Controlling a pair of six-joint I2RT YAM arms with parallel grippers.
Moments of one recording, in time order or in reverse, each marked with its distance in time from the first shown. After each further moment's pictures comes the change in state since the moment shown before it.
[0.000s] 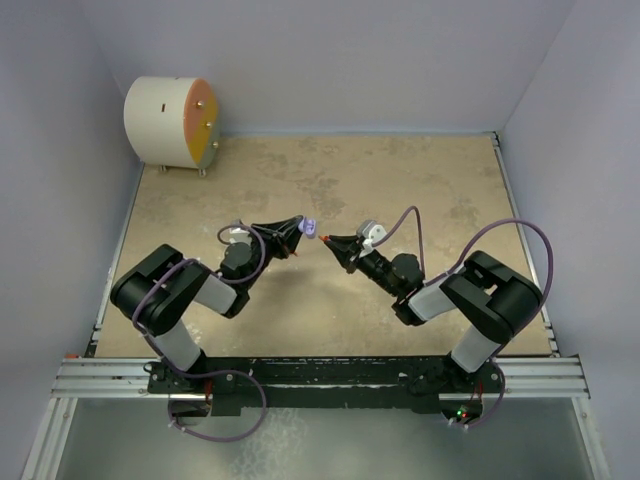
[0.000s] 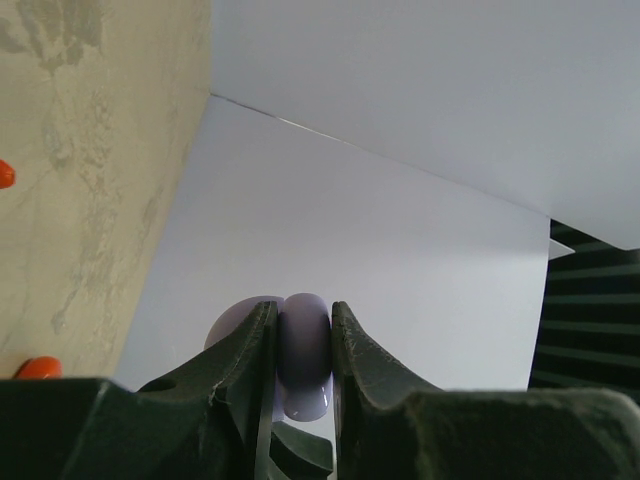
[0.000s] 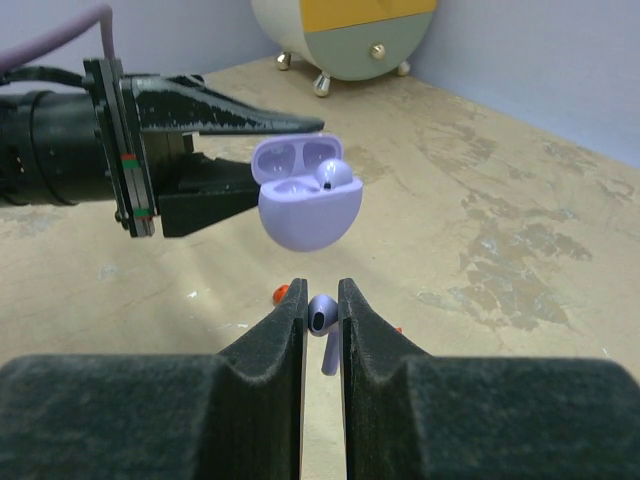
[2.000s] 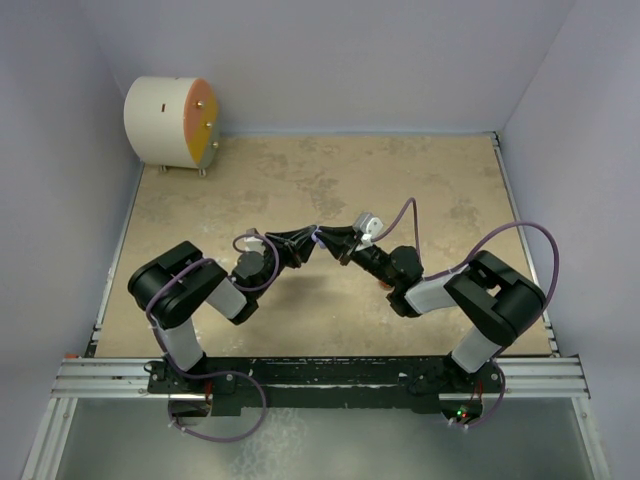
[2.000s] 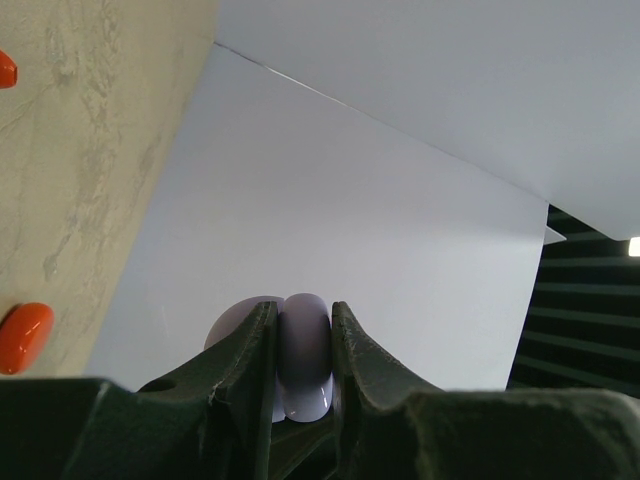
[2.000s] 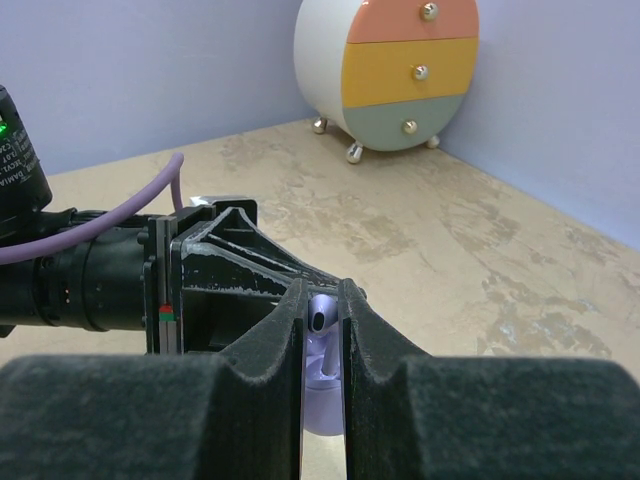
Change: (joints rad) left arm -0.124 0.107 -0.007 0.106 -0.056 -0.080; right arm 0.000 -0.021 0.089 0.001 -0.096 -0.002
